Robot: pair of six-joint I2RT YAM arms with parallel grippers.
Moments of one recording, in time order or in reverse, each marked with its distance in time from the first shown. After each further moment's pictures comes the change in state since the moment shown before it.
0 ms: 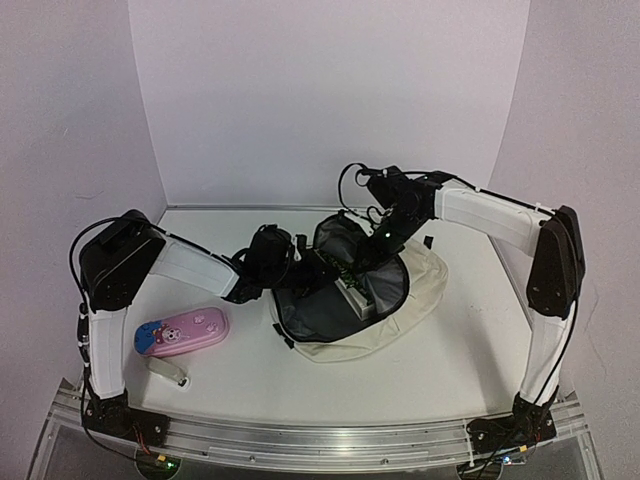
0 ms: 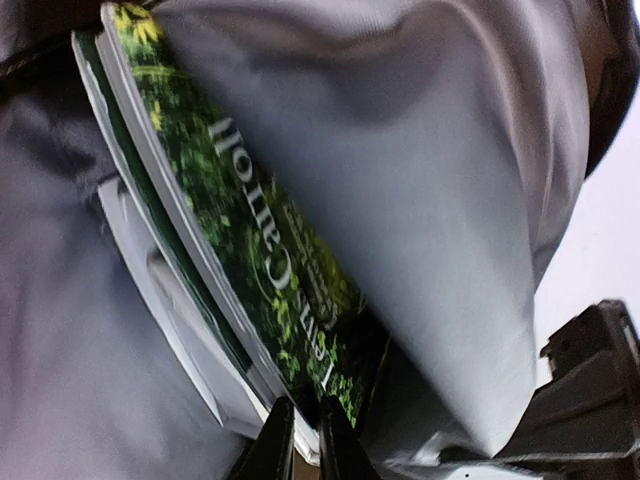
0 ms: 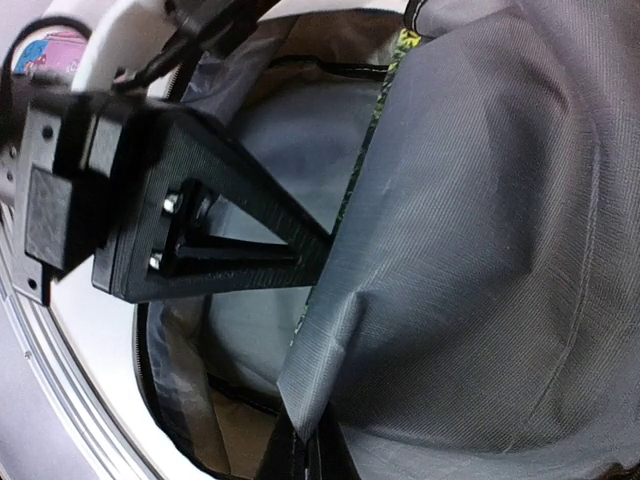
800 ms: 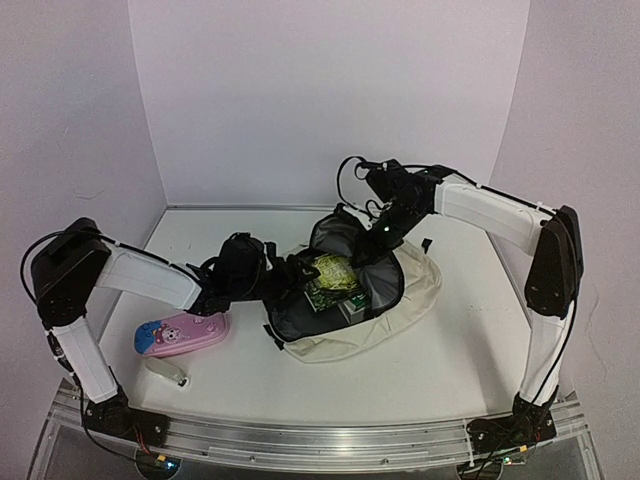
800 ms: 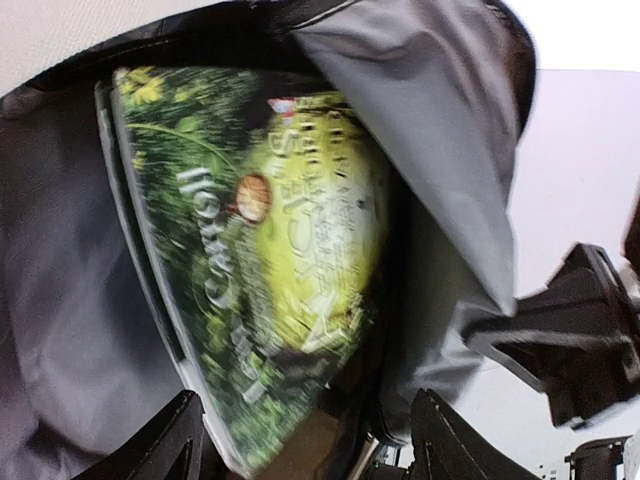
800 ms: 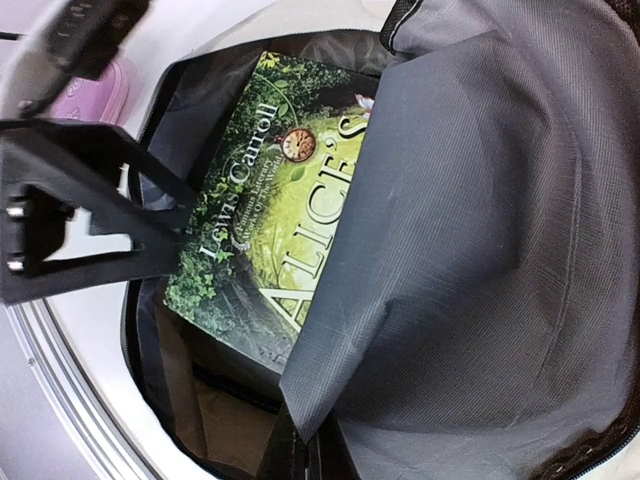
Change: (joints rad) left arm -0.019 -0.277 -0.273 -0.066 -0.138 -0.033; right arm 0.004 0.011 0.060 -0.027 0.009 0.003
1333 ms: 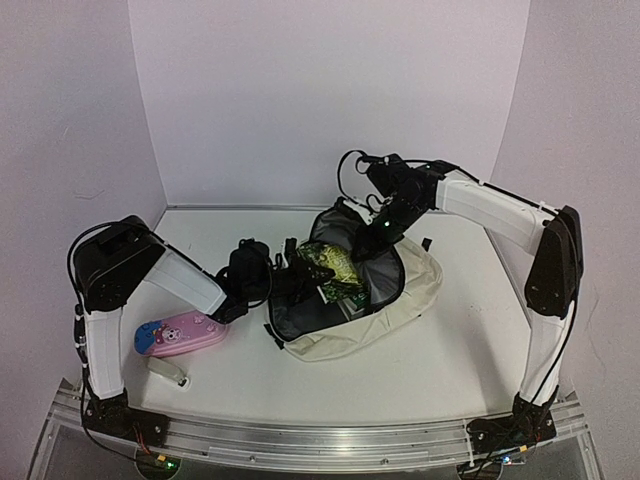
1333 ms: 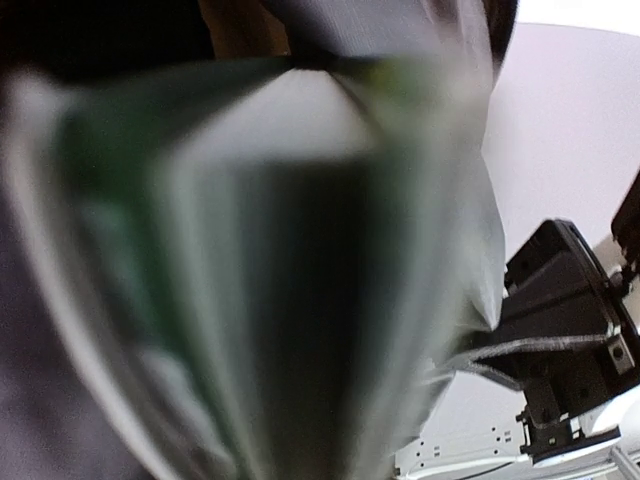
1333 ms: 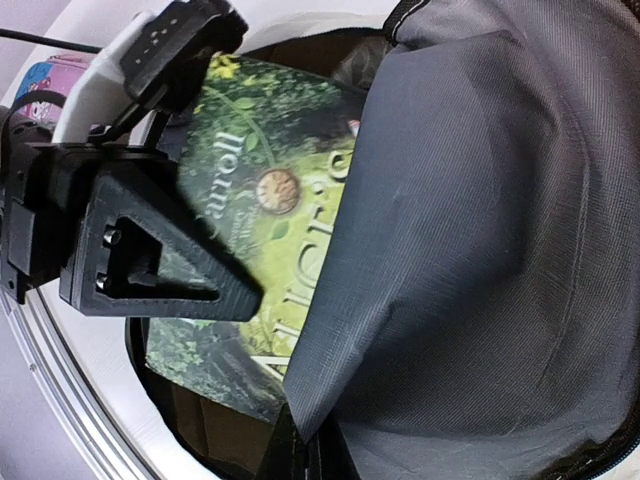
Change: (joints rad) left arm 0.027 0.239 0.055 0.463 0.196 -0.053; right arm 0.000 0.000 0.039 -0.016 0.014 0.003
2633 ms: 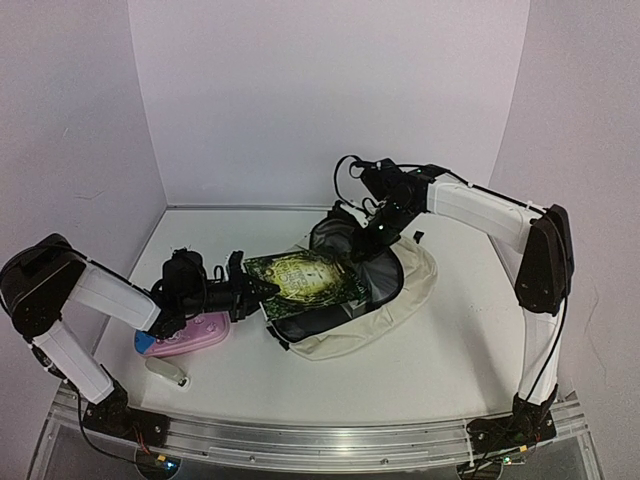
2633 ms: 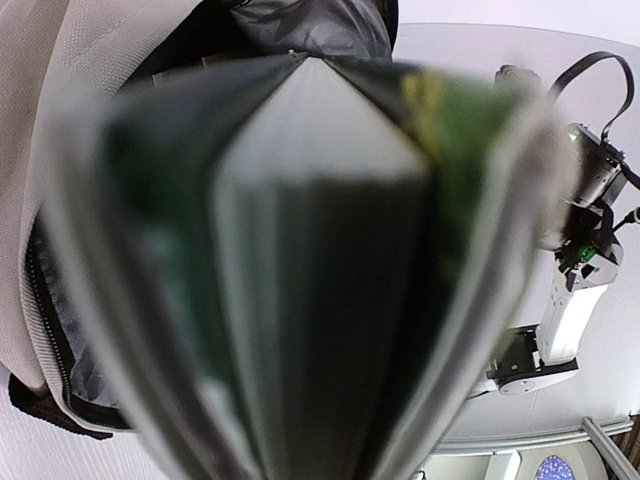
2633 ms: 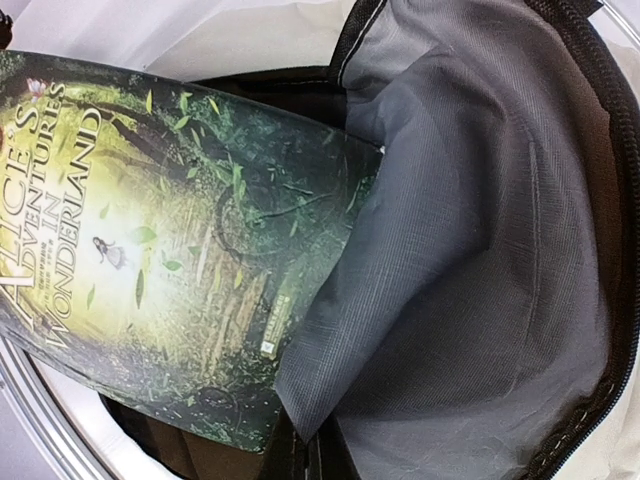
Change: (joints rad) left arm 0.158 -0.426 -0.445 -0.041 0.193 0.008; right arm 0.000 0.058 0.024 0.025 0.073 -0.008
